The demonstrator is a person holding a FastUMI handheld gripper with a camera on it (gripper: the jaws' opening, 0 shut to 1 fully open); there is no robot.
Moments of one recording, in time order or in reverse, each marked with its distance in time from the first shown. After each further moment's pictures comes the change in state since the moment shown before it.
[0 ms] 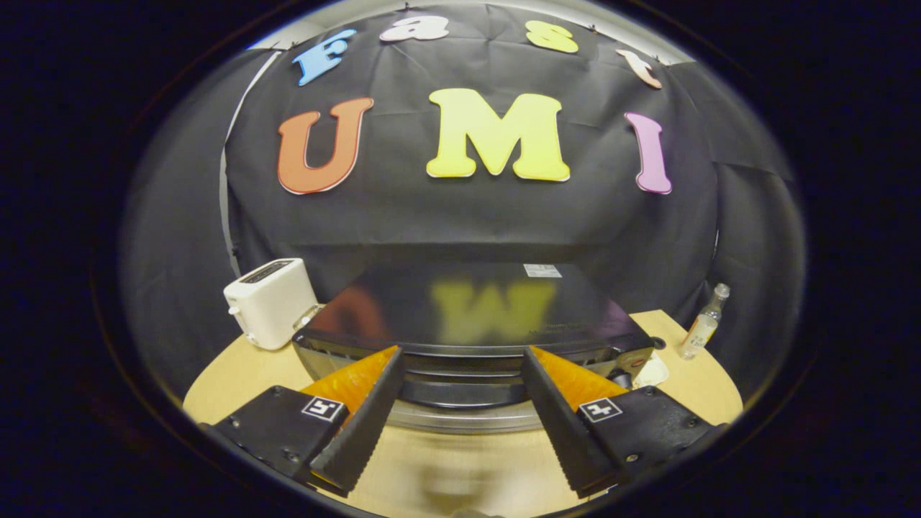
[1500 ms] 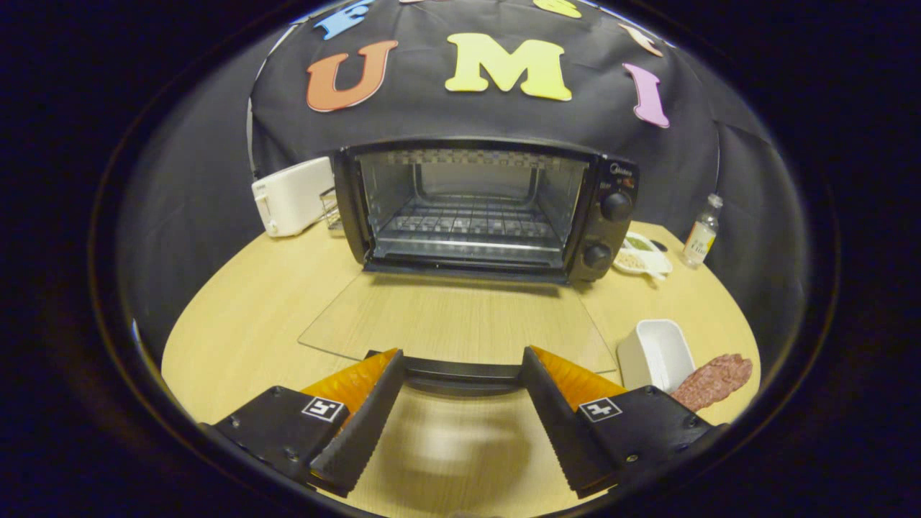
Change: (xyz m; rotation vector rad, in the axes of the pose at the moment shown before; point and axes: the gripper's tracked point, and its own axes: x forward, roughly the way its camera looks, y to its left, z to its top) arm -0.076 -0.006 -0.190 -0.029 0.308 0.029
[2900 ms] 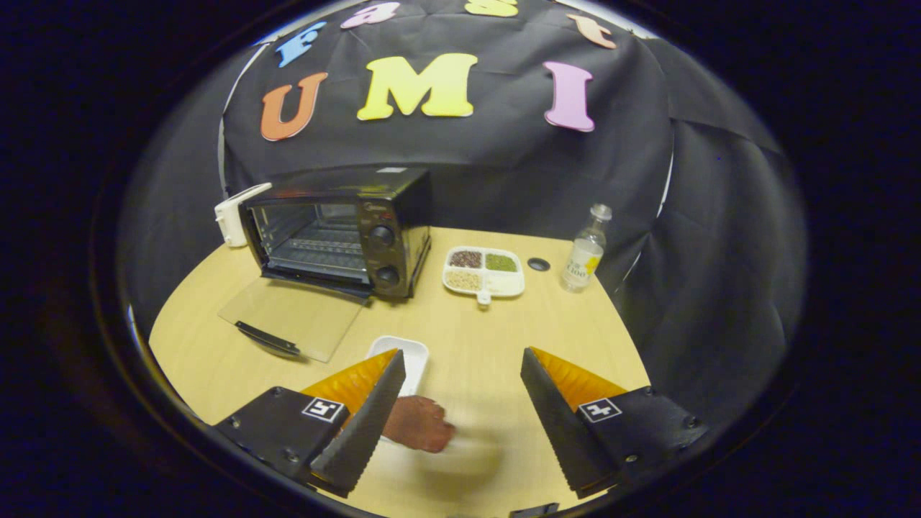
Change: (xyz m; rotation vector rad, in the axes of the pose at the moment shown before) arm -0.084 -0.288 0.040 0.000 -0.025 -0.025
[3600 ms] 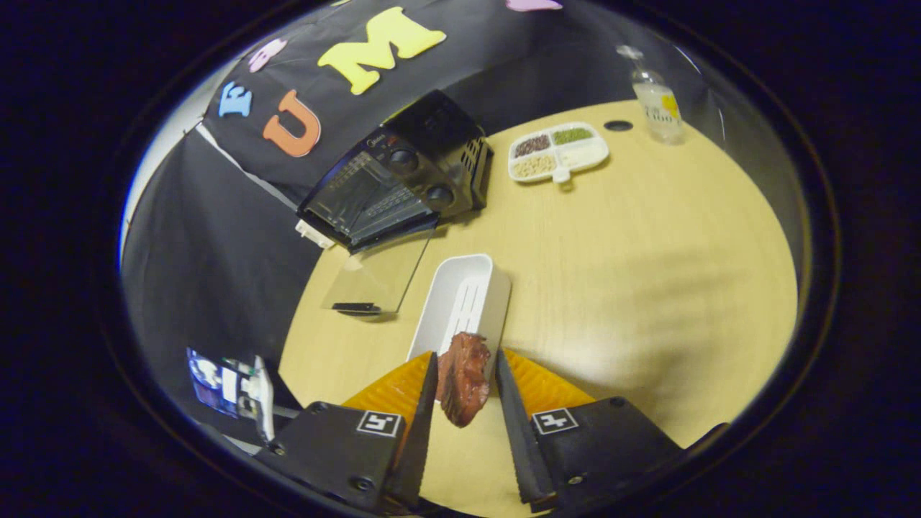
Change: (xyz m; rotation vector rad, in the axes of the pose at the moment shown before) arm 0.014 0.061 -0.072 0.371 0.369 0.558
